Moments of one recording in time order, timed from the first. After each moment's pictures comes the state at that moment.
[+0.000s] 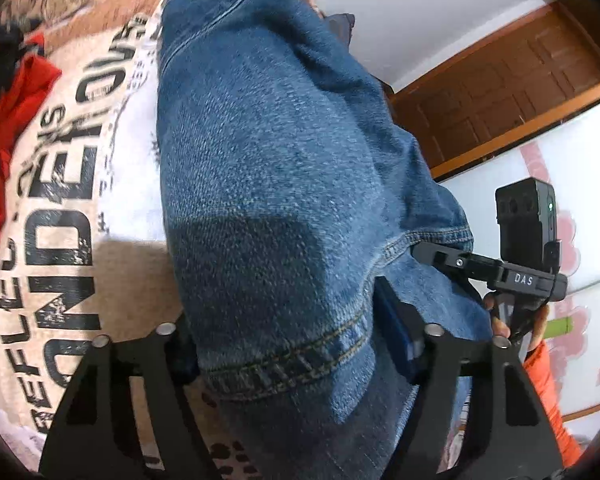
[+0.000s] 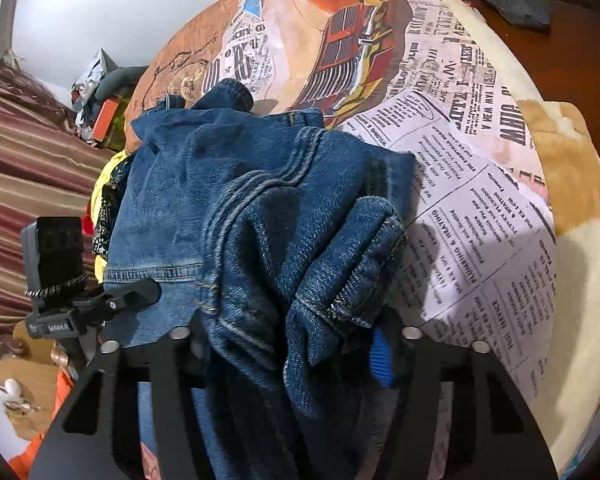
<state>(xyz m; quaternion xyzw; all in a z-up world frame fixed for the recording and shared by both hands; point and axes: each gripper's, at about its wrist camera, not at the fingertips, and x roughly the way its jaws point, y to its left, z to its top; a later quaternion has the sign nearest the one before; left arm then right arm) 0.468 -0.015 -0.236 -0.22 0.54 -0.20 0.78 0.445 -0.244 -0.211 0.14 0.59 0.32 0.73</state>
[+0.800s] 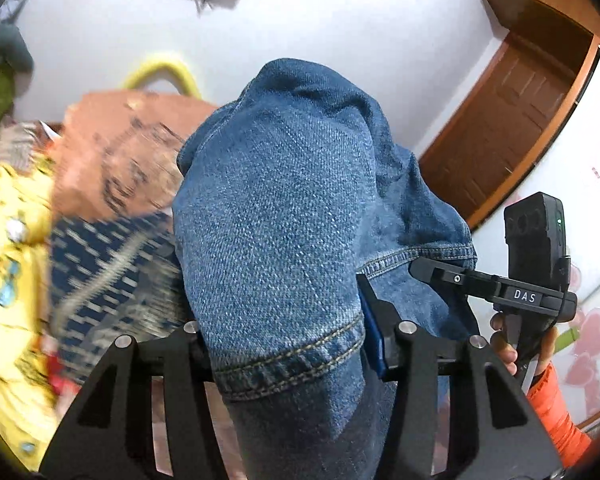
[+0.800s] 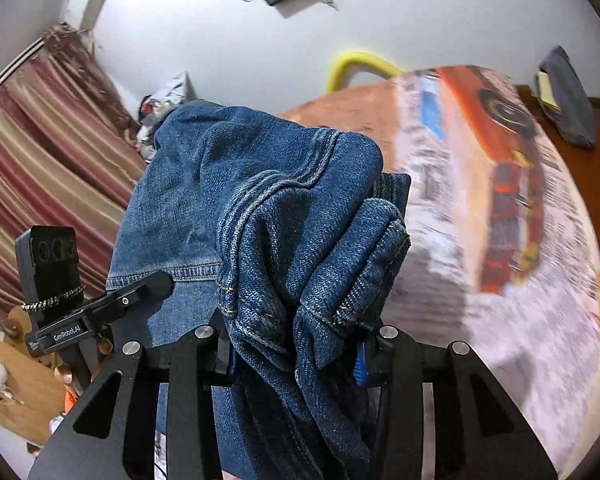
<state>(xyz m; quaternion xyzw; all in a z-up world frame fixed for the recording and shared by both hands) 0.378 0.151 -0.020 -0.18 0.38 -0.14 0.90 0.407 -0.081 -0.040 0.13 0.45 0.39 0.79</state>
